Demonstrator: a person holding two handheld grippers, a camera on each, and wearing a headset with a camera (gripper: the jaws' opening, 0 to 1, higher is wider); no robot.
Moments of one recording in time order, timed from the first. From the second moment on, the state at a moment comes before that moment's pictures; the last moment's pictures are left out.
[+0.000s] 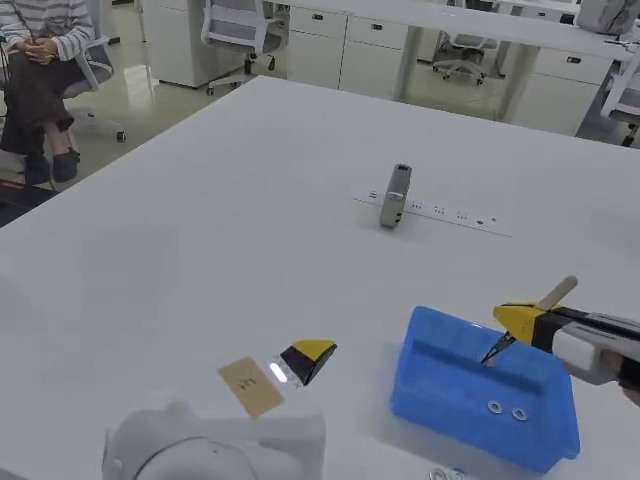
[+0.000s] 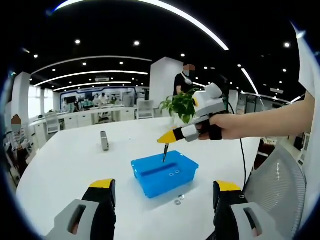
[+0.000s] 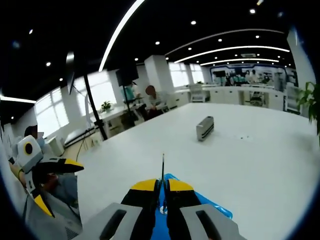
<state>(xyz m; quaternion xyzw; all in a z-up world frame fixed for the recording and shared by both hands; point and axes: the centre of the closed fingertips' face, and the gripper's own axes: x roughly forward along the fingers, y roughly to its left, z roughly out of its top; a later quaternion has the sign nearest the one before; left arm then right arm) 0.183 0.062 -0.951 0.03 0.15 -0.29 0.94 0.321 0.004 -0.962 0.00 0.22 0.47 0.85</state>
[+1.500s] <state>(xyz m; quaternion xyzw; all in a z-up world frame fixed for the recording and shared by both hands) 0.184 0.063 -0.954 0.02 0.15 -0.29 0.94 0.324 0.006 -1.026 -0.09 0.28 0.46 0.83</state>
